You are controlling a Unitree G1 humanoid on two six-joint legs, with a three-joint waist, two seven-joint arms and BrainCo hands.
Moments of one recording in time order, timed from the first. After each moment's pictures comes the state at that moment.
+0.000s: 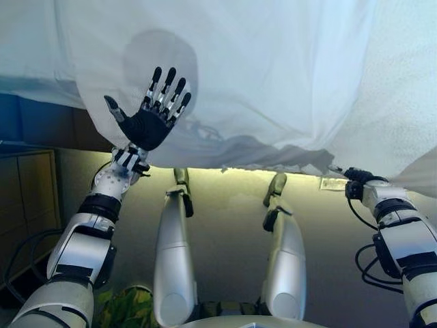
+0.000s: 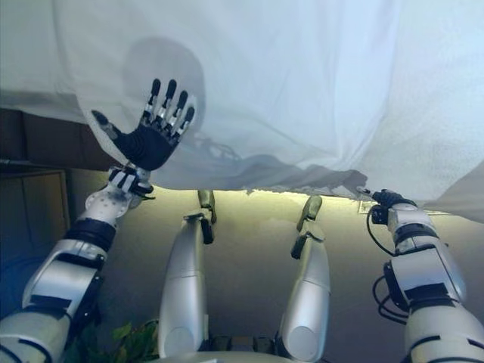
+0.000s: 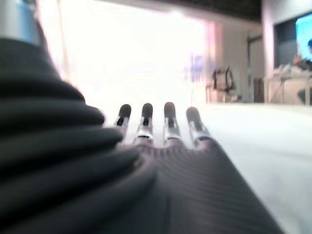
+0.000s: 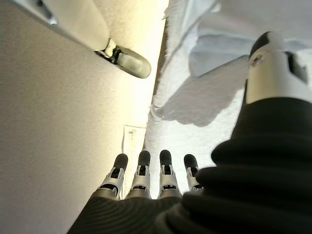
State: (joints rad) left arm -0.78 0.53 -0.24 0.84 -1.66 0.23 -1.02; right arm -0.84 -0.66 0.29 1.33 0.44 0.27 0.03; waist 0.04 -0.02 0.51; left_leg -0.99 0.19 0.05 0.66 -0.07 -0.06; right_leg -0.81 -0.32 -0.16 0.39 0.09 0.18
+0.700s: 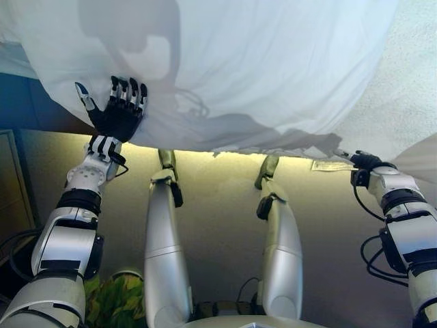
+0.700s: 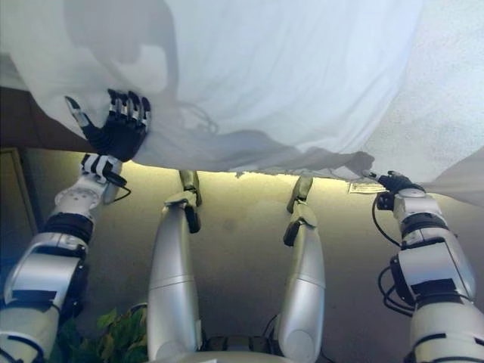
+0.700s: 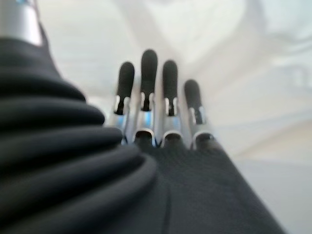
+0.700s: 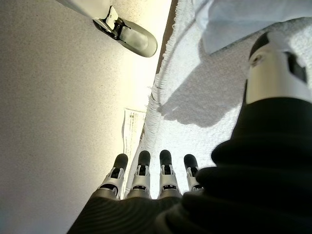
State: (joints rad) left arm -0.83 0.61 -0.13 1.01 -1.76 0.25 -0.68; right arm -0.88 -0.71 0.29 1.27 0.46 0.26 0.02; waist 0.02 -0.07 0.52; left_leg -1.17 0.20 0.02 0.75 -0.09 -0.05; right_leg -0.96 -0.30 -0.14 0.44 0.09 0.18
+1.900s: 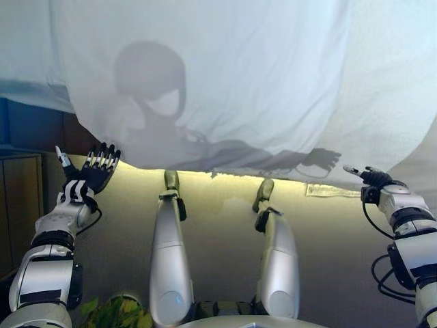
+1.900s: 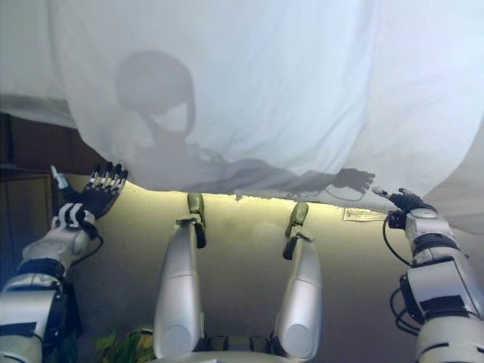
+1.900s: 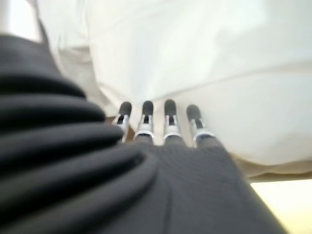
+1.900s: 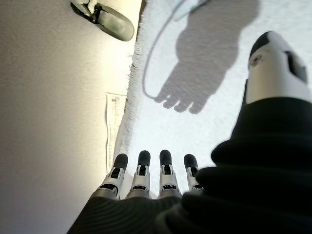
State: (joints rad) left arm -0.51 0.68 0.06 1.13 -1.73 0.41 -0.50; right arm -0.70 -0.74 0.28 1.26 0.49 0.20 0.05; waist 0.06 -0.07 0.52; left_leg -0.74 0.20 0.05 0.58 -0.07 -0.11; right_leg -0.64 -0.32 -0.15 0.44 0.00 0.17
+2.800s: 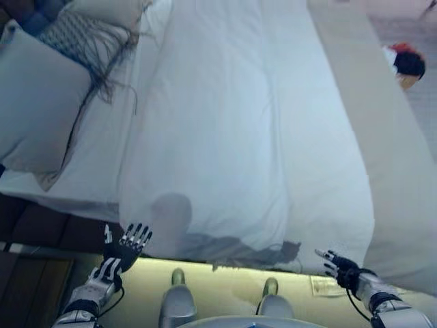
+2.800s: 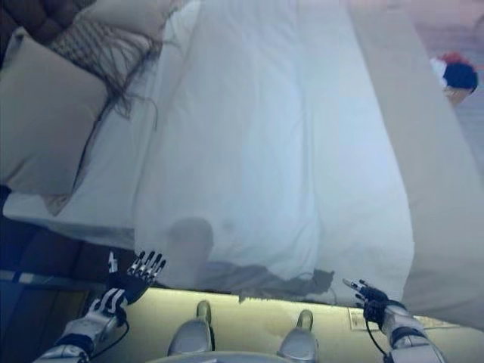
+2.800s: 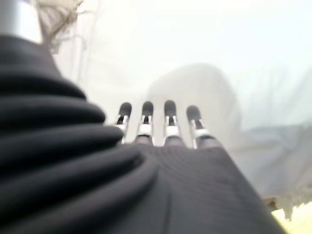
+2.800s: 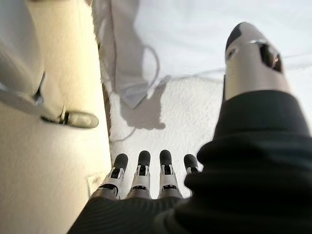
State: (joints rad) left arm -0.09 0.44 0.11 1.13 -1.31 0.33 -0.63; right arm -0.15 -0.48 0.07 1.23 0.50 0.09 0.30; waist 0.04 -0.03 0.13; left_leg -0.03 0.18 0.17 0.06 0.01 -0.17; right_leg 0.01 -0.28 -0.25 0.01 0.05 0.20
